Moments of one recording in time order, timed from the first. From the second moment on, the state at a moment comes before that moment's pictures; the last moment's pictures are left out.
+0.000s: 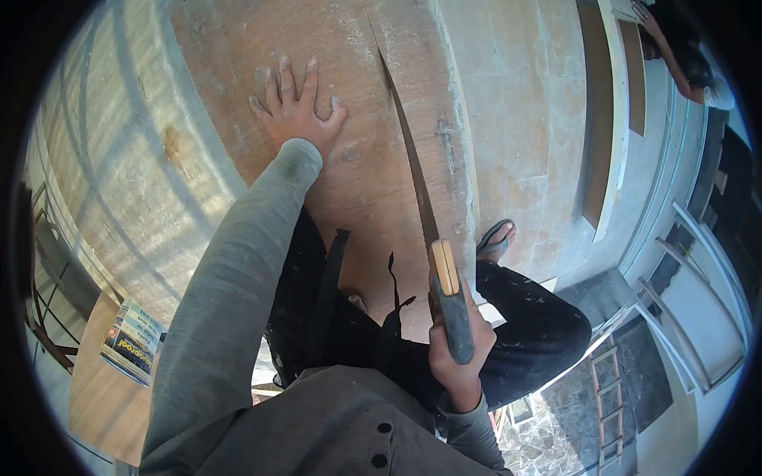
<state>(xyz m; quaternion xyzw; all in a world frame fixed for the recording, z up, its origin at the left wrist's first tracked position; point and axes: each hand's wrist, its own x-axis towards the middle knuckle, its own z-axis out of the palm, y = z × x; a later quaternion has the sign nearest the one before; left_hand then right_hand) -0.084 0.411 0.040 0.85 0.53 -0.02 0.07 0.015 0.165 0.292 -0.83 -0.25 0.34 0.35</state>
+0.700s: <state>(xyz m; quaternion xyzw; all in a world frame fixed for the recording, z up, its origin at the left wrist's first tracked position) -0.089 0.403 0.039 0.85 0.52 -0.01 0.08 0.019 0.142 0.314 -0.84 -0.23 0.38 0.30</state>
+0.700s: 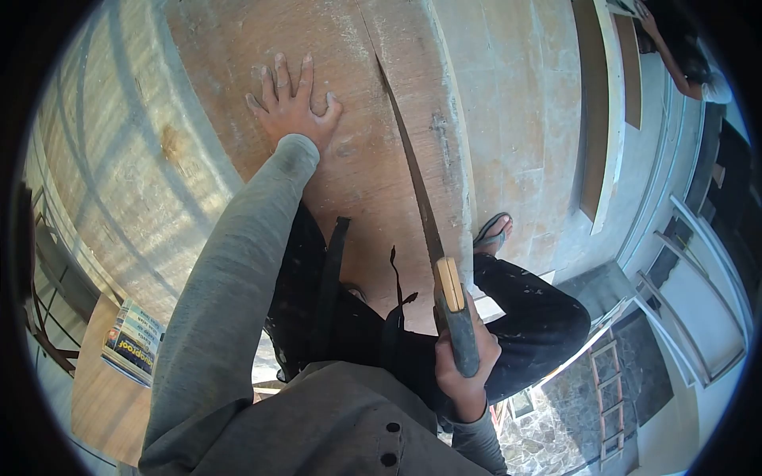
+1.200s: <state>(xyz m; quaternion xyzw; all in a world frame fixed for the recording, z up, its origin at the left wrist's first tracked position) -0.084 0.409 0.039 0.85 0.52 -0.01 0.07 0.038 0.196 0.272 -0.76 -0.28 0.50 0.31</state>
